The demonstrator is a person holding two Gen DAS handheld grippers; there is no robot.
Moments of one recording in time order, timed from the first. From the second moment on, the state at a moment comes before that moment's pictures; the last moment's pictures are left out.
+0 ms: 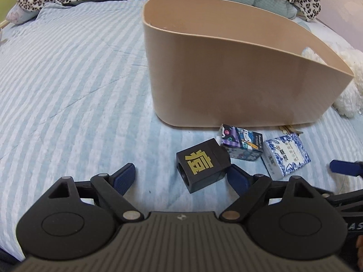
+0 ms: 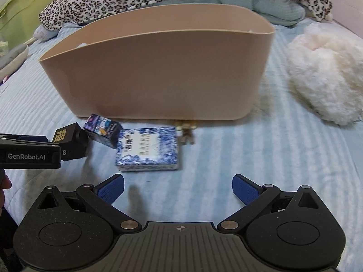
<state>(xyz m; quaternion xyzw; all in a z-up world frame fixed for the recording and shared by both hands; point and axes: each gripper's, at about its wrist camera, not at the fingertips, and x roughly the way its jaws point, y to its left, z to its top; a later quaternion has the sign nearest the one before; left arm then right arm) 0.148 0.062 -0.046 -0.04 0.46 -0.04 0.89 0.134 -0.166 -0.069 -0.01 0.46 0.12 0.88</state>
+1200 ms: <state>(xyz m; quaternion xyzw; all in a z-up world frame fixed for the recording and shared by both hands) 0.115 0.035 0.019 0.02 0.36 -0.08 0.93 0.107 -0.188 -0.027 0.03 0.39 0.14 0.91</state>
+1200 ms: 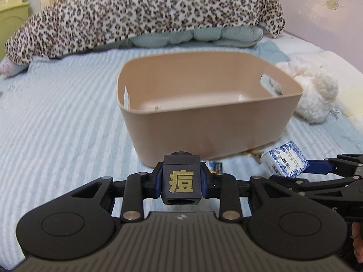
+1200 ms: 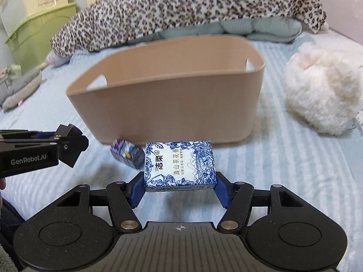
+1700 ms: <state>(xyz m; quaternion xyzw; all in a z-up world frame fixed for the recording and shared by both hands) 0.120 0.021 0.078 0.03 0.29 -0.07 0.95 0.125 -0.208 0.037 0.07 0.29 0.12 0.95</state>
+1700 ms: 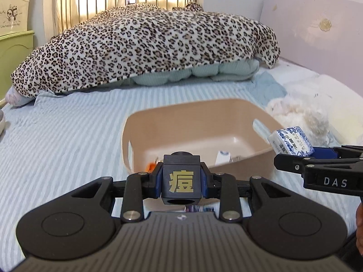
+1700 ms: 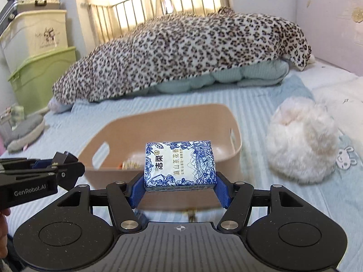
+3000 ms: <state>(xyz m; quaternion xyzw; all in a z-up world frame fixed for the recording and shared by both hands) 0.213 0.019 0.033 0.07 0.33 0.00 0.94 0.201 -0.186 0.016 -0.01 0.32 0.09 0.94</state>
